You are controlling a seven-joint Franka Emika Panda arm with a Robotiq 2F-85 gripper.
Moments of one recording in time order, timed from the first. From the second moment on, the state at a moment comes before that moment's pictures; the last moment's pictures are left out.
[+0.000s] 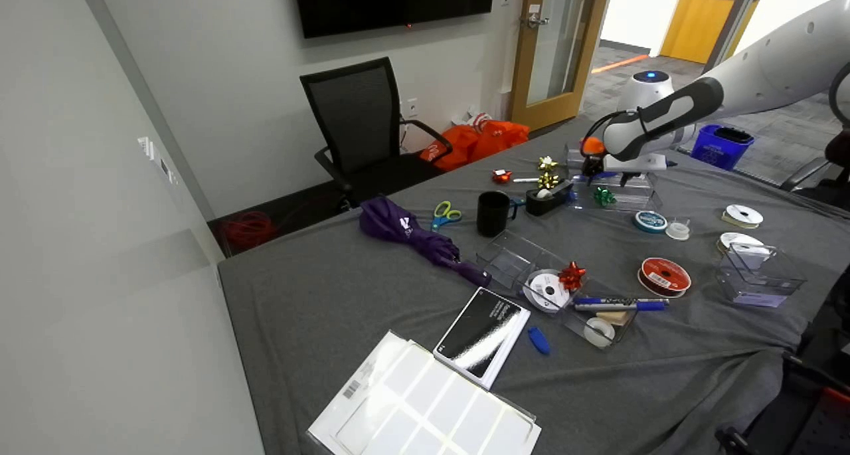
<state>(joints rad) -0.18 0.90 -0.24 -1.48 0.06 2.58 0.37</state>
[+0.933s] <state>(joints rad) -0.18 0.97 -0.25 -1.45 0.07 2.57 0.44</state>
